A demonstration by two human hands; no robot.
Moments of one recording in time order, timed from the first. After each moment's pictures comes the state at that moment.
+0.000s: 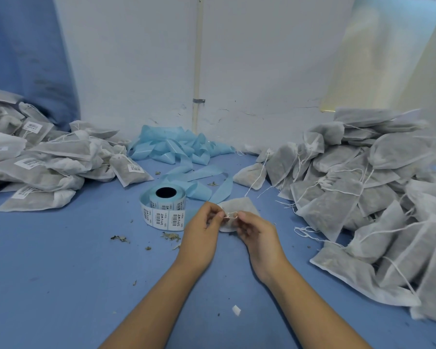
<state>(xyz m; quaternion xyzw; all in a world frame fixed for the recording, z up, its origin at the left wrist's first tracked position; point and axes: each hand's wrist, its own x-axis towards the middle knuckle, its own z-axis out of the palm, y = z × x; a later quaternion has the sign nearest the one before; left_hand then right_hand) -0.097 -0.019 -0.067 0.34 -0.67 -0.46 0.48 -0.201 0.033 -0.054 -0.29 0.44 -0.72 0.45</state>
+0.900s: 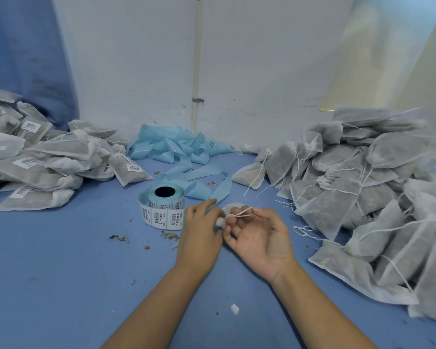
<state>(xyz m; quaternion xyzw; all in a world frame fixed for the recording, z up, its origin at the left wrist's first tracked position) -0.096 -0.026 -0.081 0.37 -0.81 -0.15 0.42 -0.212 0.038 -0.050 -0.25 0.21 -0.67 0.67</state>
